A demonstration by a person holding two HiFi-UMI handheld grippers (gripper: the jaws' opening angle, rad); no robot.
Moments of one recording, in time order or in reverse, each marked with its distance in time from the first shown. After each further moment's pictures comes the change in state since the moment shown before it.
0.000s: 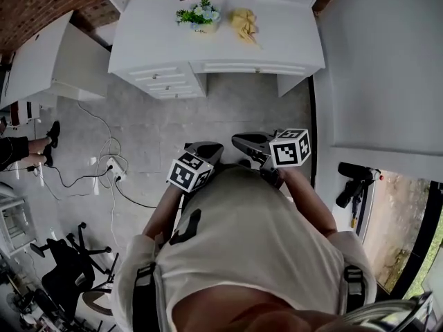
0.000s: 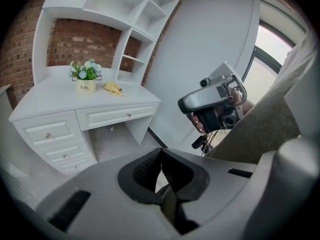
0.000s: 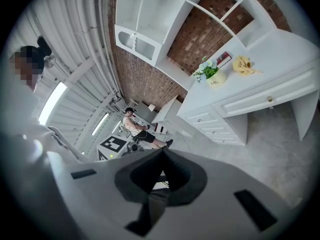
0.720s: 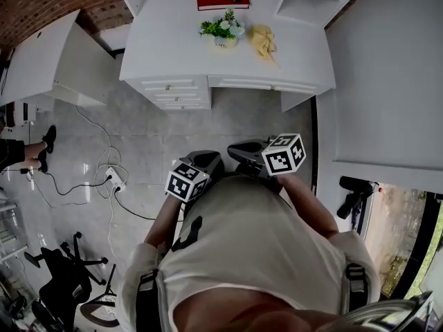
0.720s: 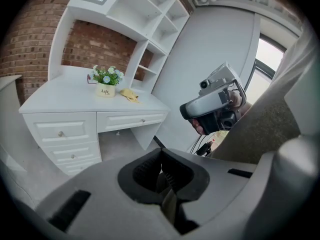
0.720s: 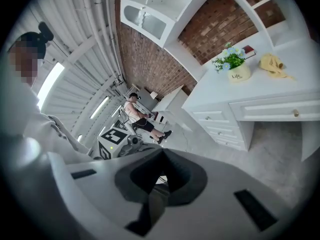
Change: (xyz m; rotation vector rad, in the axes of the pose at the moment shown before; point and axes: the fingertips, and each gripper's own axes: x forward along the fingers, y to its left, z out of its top) left arm -0.051 0.077 -0.009 -0.041 -0.099 0.010; right arm 0.094 0.015 0.014 -0.116 0.150 -0.018
